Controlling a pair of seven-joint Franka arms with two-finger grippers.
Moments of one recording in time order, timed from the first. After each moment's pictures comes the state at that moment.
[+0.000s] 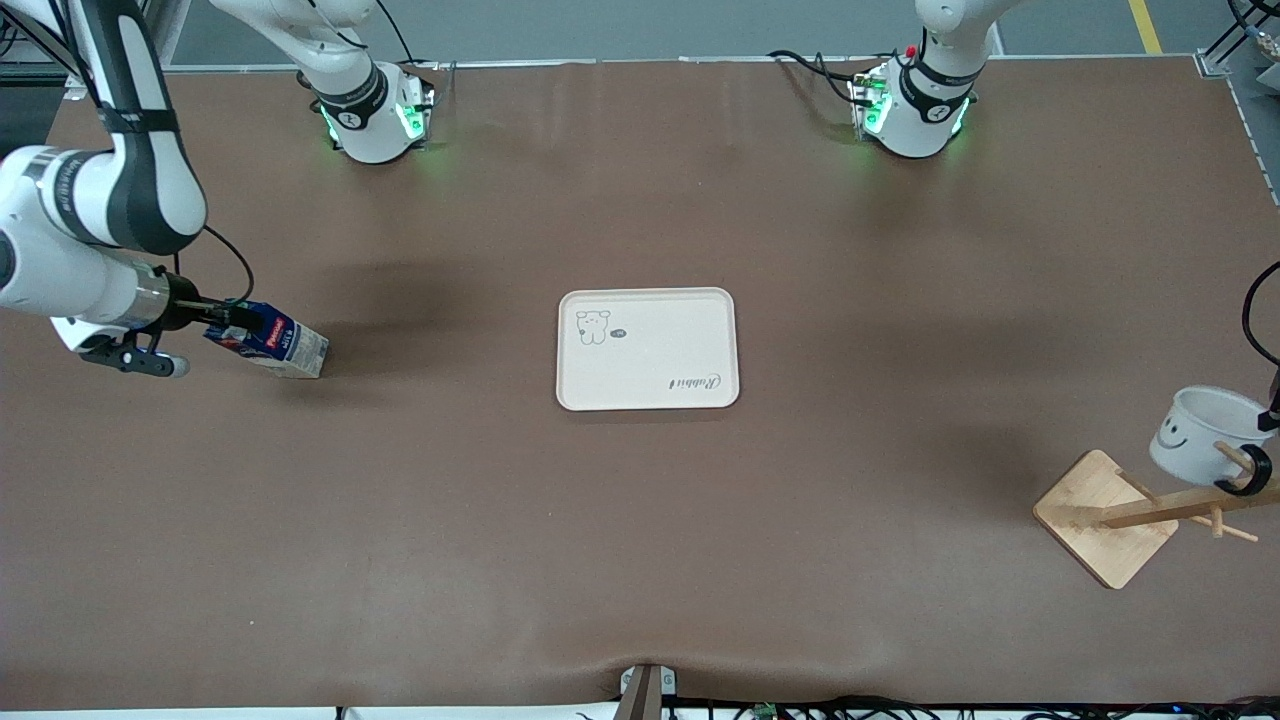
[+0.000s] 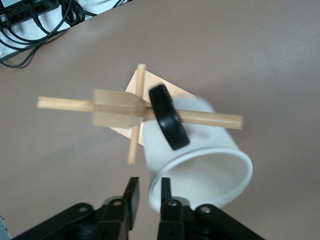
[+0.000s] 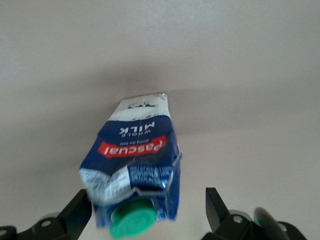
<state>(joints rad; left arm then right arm) 0.53 0.42 -0.29 -1.37 0.07 1.89 0.66 -0.15 0.09 -0.01 -2.08 -0.03 1.90 0.06</state>
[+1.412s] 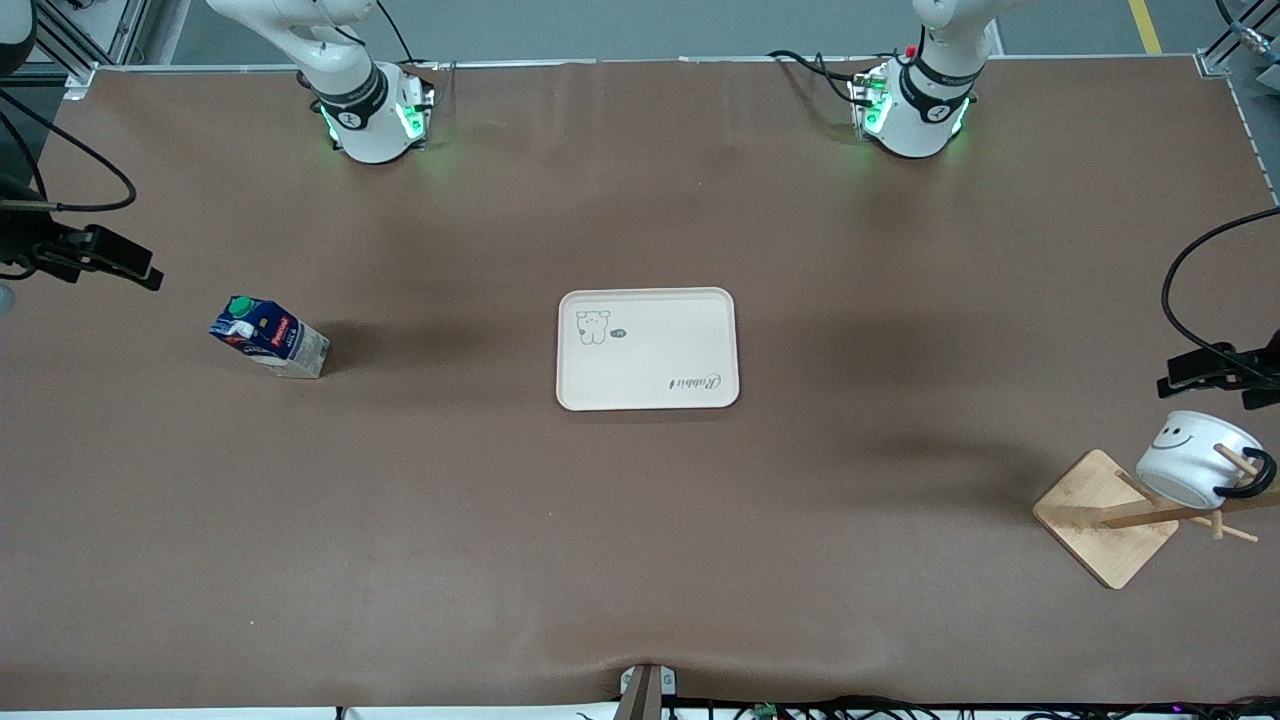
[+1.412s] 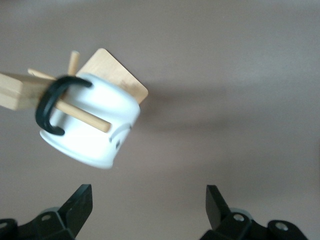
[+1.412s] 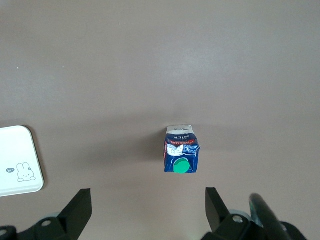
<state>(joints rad) 0.40 0.35 -0.34 -1.36 0.07 1.69 0.16 -0.06 -0.01 0.00 -1.62 0.03 1.57 0.06</state>
